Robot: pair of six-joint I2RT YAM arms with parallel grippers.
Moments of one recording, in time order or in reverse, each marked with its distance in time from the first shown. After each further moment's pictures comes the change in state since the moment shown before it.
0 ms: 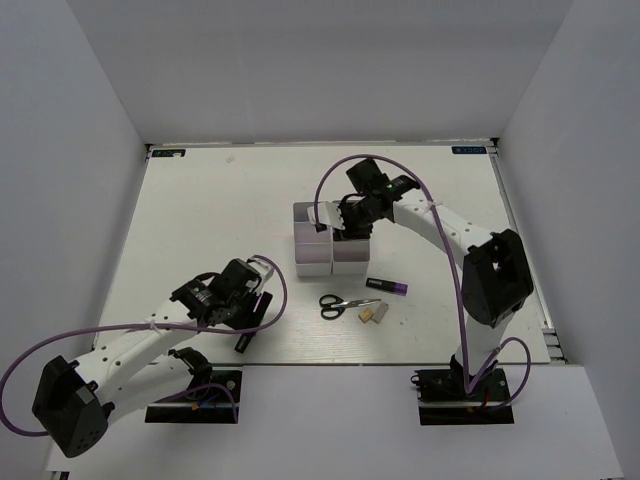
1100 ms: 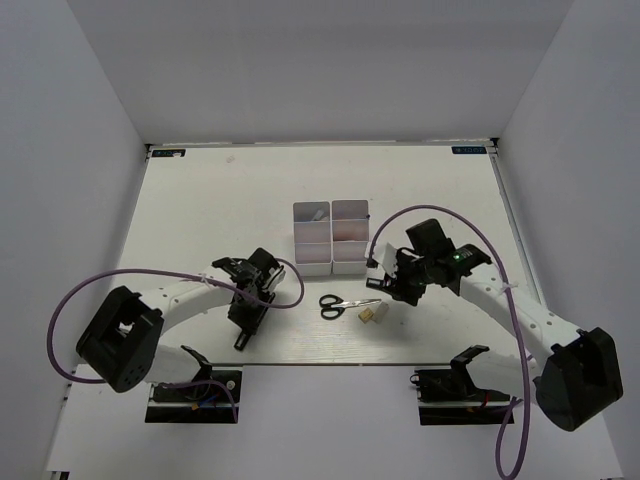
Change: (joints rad) left arm 0.045 0.431 0.069 0.051 0.097 0.000; right arm -0.075 -0.664 -0.686 0.029 0.057 0.461
